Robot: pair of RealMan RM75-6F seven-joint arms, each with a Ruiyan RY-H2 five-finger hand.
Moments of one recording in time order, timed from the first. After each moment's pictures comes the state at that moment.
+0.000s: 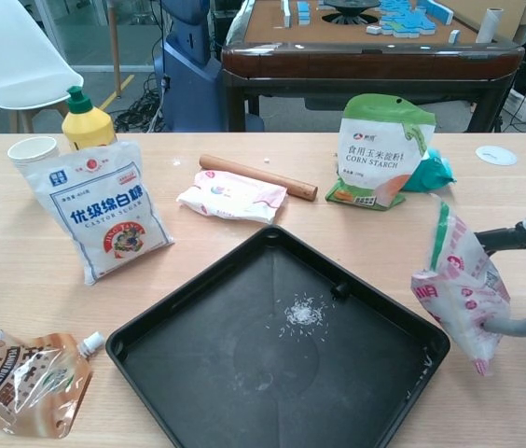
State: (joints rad) left arm -0.01 -1.23 -0.01 -1.86 1.53 1.55 0.44; right arm 0.42 -1.80 -0.23 -0.41 -1.80 1.50 1.03
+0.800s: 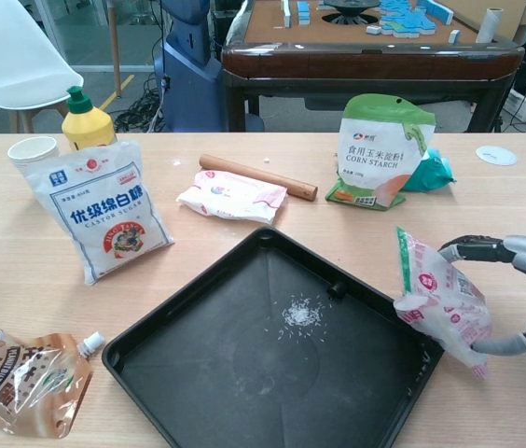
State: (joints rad) left arm -0.01 -1.23 -0.01 -1.88 1.53 1.55 0.47; right arm 0.42 -1.85 -0.24 -0.34 -1.82 1.47 1.00
